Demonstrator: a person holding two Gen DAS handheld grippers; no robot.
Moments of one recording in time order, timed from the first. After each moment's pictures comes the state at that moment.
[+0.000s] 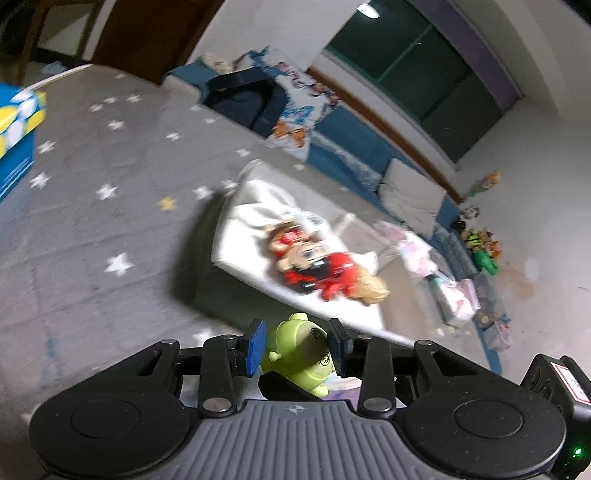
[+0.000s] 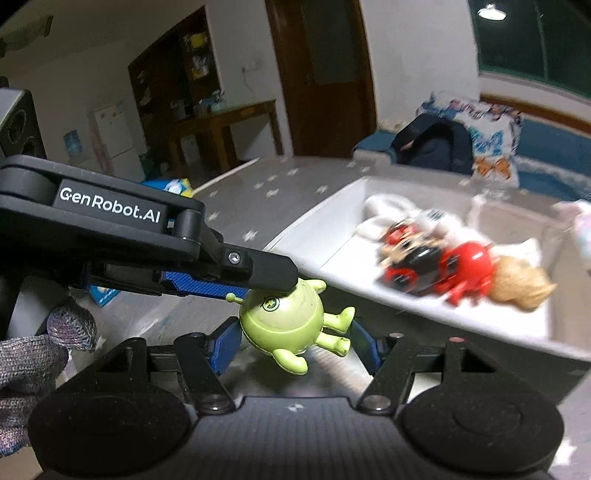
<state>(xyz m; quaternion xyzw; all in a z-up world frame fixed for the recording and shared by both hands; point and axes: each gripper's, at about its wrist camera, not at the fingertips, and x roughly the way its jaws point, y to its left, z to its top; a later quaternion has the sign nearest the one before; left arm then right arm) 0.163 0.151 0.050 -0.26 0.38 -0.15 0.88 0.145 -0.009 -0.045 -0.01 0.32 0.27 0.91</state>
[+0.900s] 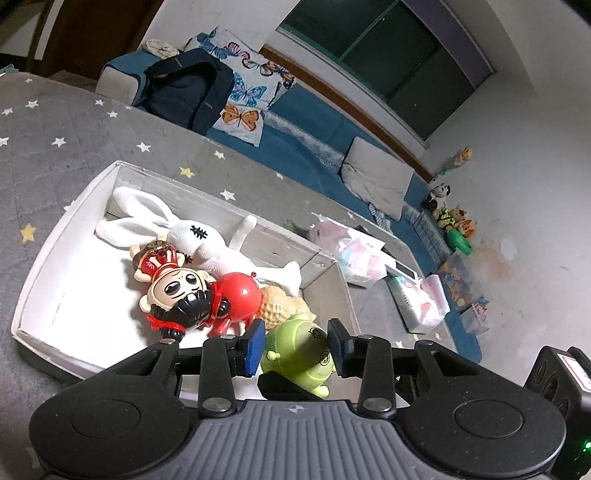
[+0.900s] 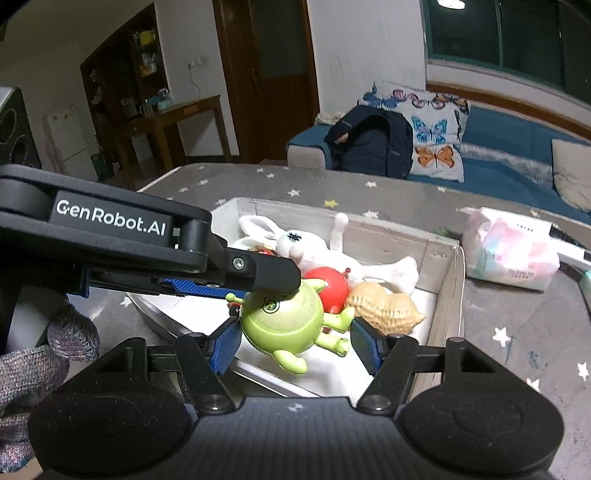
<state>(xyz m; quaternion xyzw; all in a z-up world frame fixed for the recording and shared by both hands) 0.254 0.049 0.053 -0.24 0.40 -0.20 0.86 0.215 -0.103 -0.029 -0.01 0.36 0.20 0.91</state>
